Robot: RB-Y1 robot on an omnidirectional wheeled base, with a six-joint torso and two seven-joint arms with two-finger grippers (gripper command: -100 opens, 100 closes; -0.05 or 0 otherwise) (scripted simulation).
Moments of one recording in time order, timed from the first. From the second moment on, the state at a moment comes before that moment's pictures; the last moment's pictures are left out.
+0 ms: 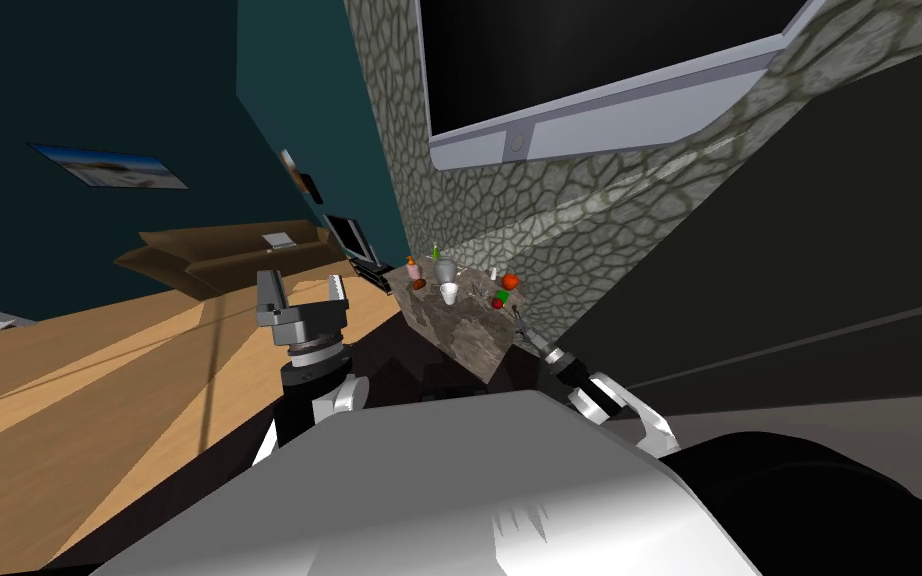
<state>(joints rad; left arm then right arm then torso) 0.50 0.03 0.00 -2.35 -0.01 -0.63 0.16 0.59 -0.79 0.08 -1.90 0.06 -0.41 -0.02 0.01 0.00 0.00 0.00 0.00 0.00</state>
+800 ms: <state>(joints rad) 0.50 0.03 0.00 -2.35 -0.01 -0.63 0.16 0.60 -1.03 0.12 -1.68 0.09 -0.42 0.04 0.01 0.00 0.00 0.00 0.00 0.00</state>
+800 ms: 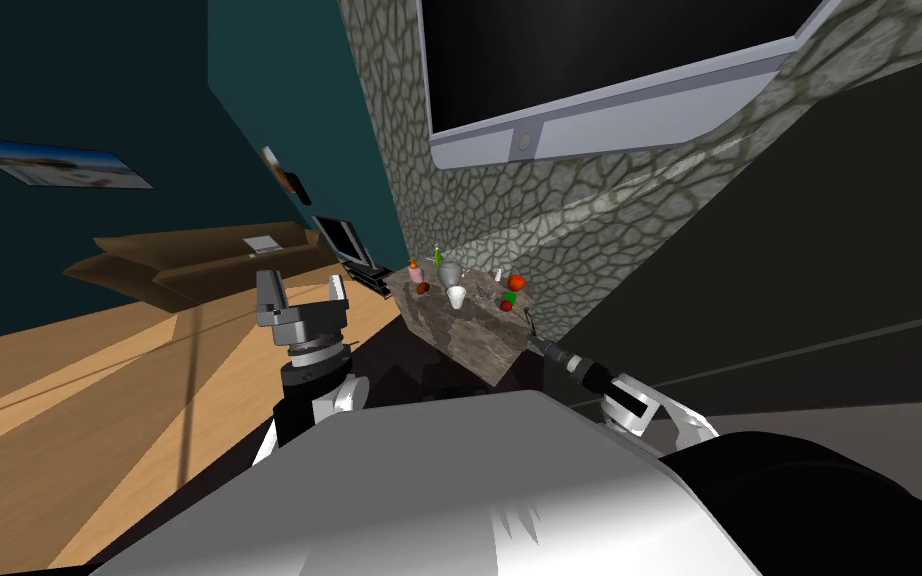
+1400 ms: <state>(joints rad) 0.50 0.03 0.00 -2.35 -0.01 -0.63 0.16 0.60 -1.20 0.15 -1.55 0.12 -0.41 0.12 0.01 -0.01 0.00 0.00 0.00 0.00</state>
